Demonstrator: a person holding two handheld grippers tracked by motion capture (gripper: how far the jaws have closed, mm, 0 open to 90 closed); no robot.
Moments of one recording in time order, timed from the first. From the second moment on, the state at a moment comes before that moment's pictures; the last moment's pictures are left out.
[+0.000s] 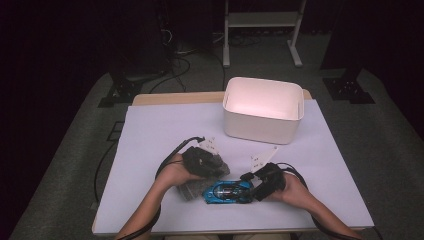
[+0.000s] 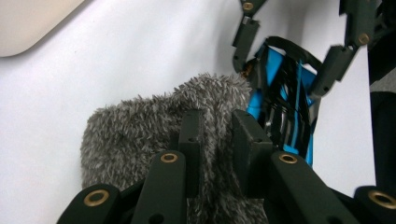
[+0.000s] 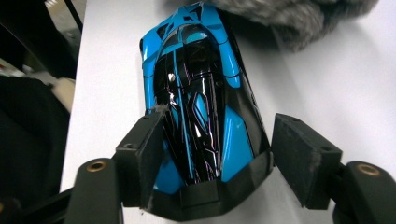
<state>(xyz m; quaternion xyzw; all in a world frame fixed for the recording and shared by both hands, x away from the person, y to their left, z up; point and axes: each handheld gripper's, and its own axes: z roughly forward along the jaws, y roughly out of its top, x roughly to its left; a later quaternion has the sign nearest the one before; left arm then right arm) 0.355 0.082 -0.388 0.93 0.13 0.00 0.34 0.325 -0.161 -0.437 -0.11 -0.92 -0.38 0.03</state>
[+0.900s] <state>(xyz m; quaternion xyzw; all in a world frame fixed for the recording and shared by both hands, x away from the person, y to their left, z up) 0.327 0.087 -0.391 0.92 0.10 -0.07 0.37 0.294 -0.167 -0.426 -0.08 -0.91 -0.41 -0.06</state>
